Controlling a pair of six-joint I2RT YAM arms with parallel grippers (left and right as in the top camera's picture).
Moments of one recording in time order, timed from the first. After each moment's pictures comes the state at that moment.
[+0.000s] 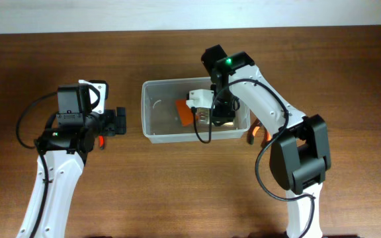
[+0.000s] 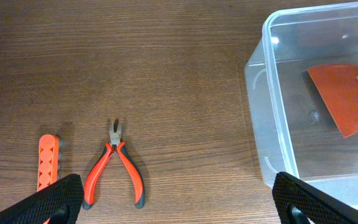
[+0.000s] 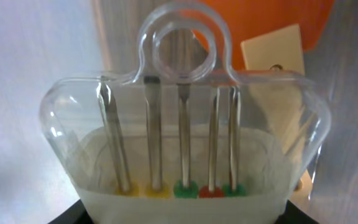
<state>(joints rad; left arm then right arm) 0.01 1.32 1.03 -0.63 0.03 0.06 0.41 2.18 1.85 -1.21 -0.09 -1.13</state>
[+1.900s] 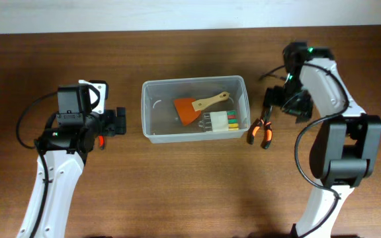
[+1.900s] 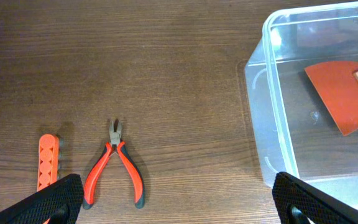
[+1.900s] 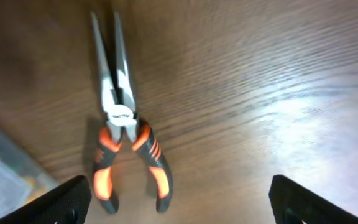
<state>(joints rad) 0.01 1.32 1.03 -0.63 0.03 0.06 -0.02 2.12 1.73 -1.28 0.01 0.35</state>
